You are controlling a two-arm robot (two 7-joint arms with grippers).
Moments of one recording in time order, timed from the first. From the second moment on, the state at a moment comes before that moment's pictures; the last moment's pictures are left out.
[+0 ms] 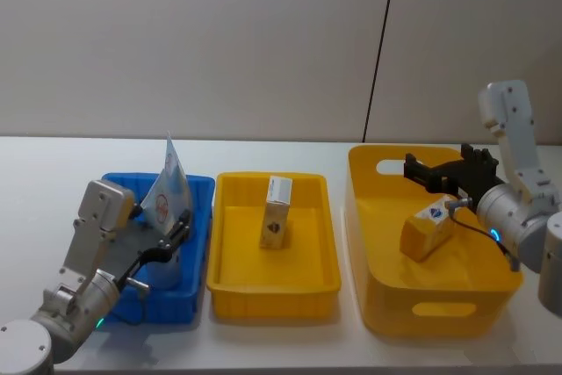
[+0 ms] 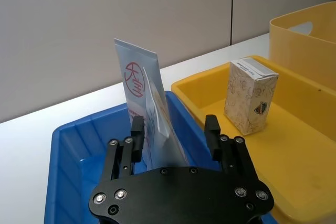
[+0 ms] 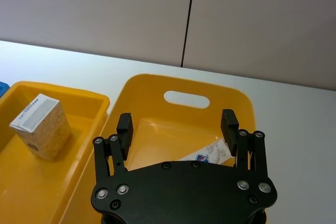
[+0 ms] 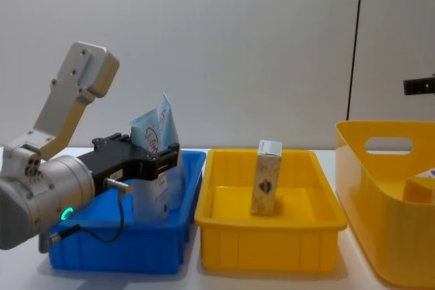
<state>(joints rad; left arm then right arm) -0.46 0.22 0.42 -1.14 -0.21 -0.15 -0.19 0.41 0.25 -0.12 -1.51 0.15 0.51 0.10</state>
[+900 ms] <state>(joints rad) -0.46 0.22 0.42 -1.12 -0.20 -0.16 -0.19 0.41 0.25 -0.12 -1.51 0.15 0.51 0.10</state>
